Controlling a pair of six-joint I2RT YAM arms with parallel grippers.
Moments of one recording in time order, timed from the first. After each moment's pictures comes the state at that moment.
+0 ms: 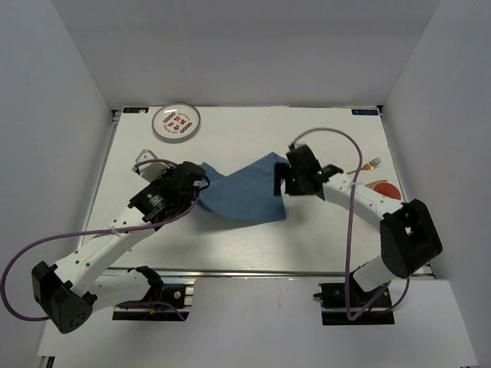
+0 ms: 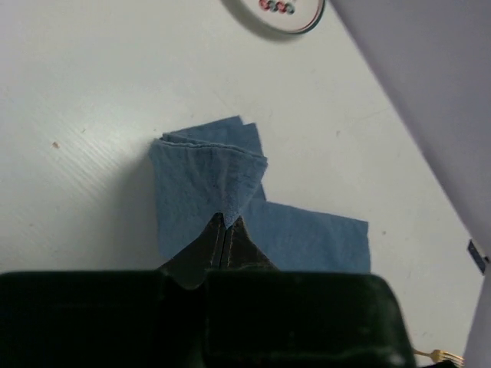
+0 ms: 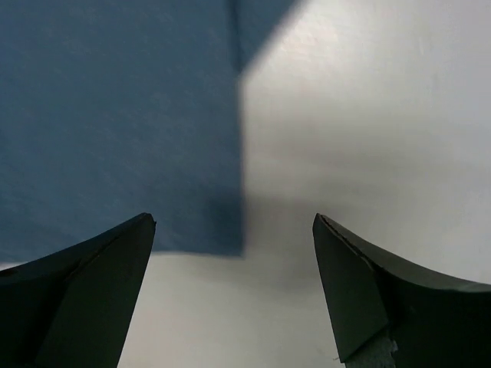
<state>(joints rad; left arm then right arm) -0.71 1.07 1.02 -0.74 -0.90 -1.32 0.60 1.53 1.10 -0.44 0.10 0.42</state>
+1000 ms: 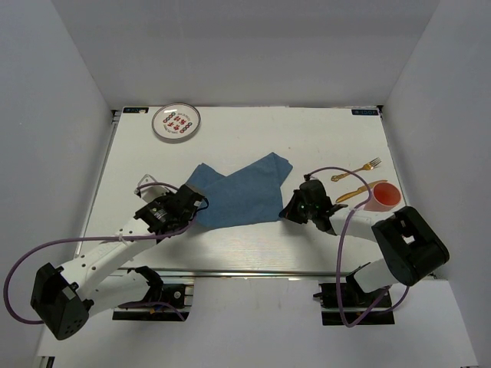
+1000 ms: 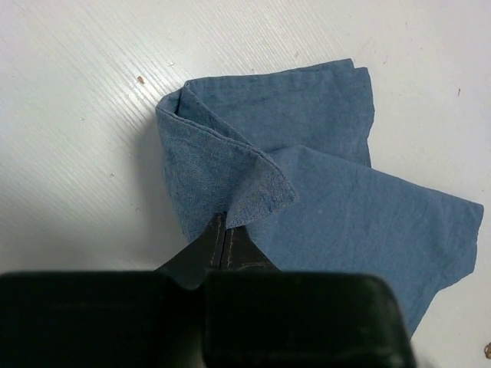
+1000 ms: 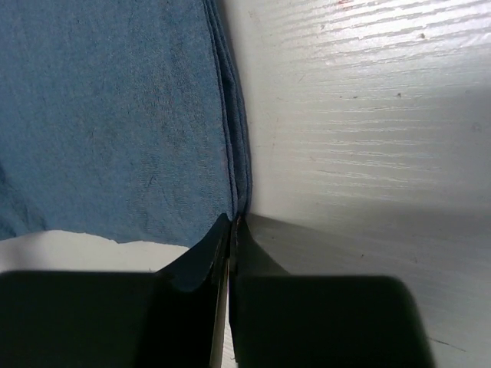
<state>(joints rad) -0.71 1.02 0.76 -0.79 -0.80 -1.45 0.57 1.45 0.50 0.18 -0.09 0.81</state>
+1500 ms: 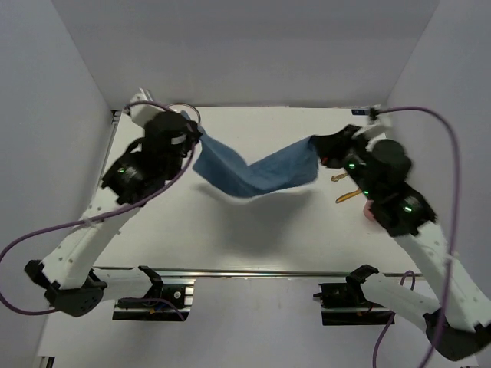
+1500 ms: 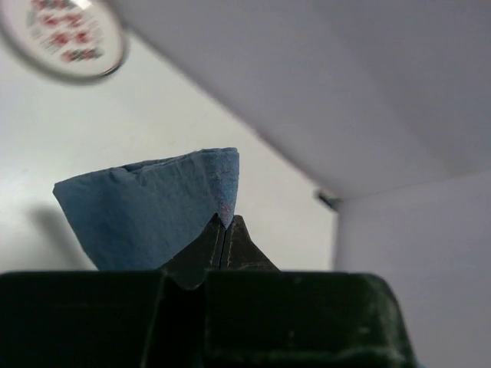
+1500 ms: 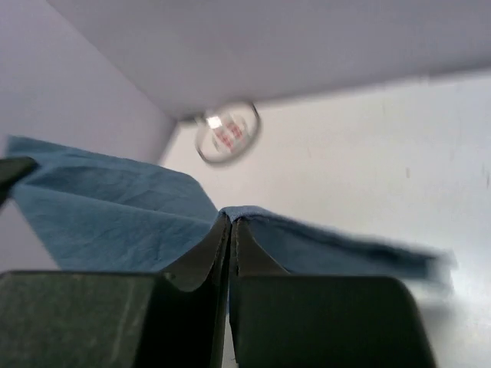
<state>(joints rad) -0.71 1.23 1.53 -0.73 -0.74 -1.02 0.57 0.94 1.12 -0.33 0.12 0.56</state>
